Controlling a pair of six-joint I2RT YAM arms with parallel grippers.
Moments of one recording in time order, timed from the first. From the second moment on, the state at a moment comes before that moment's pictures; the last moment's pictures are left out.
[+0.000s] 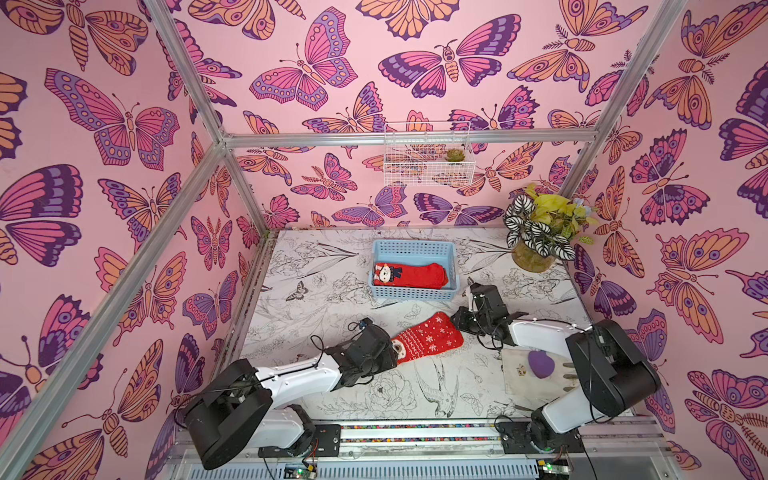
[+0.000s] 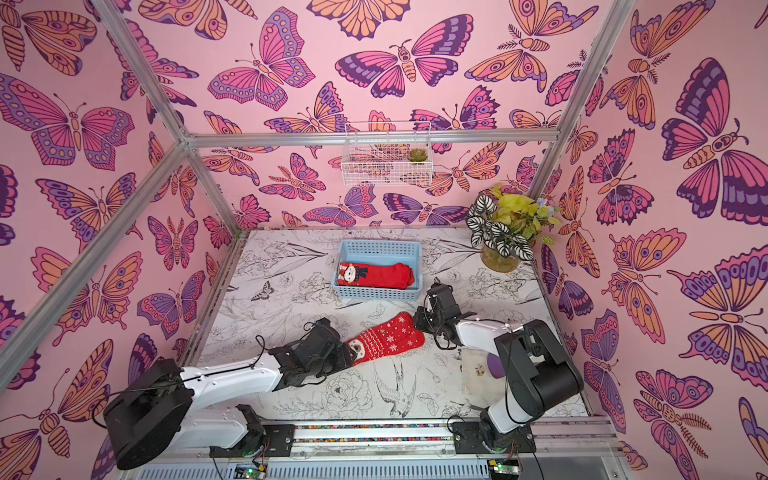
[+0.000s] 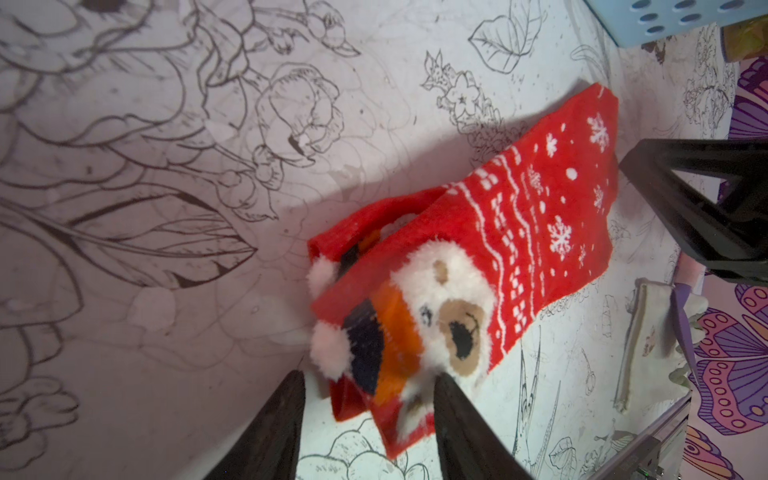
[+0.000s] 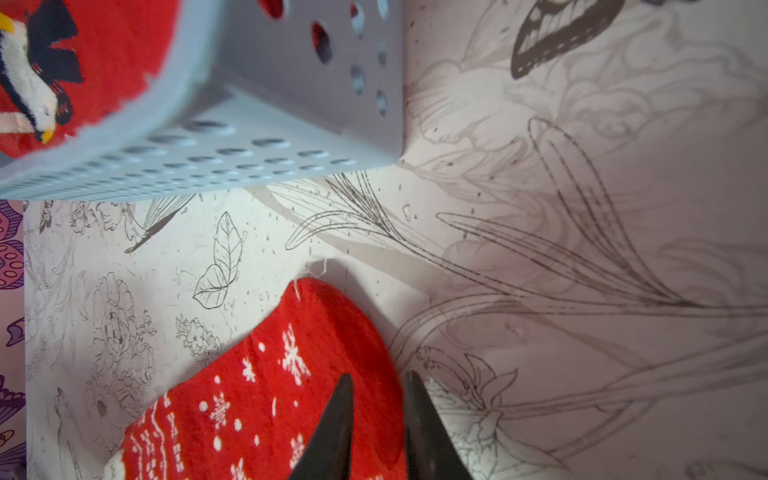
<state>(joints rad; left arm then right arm) -0.83 1.30 0.48 -0.09 0.01 -1.06 0.42 1.56 0.65 0.02 -0.18 0.66</state>
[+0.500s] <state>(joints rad) -0.83 1.30 0.48 0.00 0.00 -1.08 0.42 1.58 0.64 0.03 -0.19 0.68</state>
